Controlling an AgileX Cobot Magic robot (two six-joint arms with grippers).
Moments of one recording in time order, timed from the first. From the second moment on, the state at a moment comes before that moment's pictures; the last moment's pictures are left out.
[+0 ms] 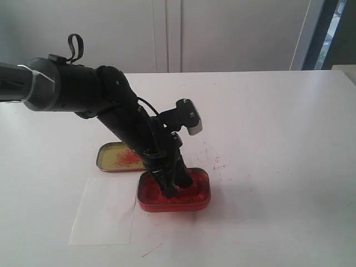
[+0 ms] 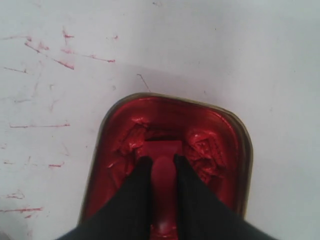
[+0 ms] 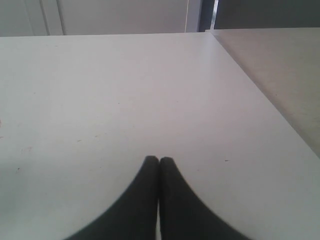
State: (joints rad) left arm -0.67 1.93 -1.32 -0.71 0.76 1.20; right arm -0.10 0.00 -0.01 -0.04 0.36 0.06
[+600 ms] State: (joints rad) left arm -0.67 1.95 -1.36 -0.67 0.81 1.13; right arm -0.10 0.00 -0.01 -0.04 0.36 0.06
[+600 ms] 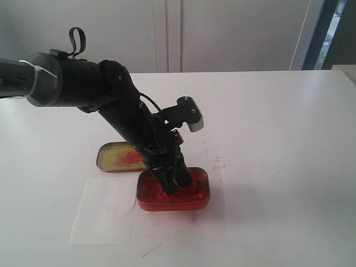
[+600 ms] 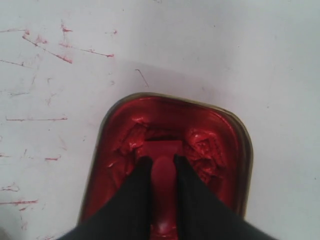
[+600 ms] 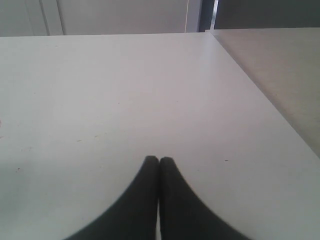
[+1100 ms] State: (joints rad) left arm -0.67 1.95 -1.40 -0.60 0.86 0.98; right arm -0.10 0.00 -0.01 -0.04 0.36 0.06
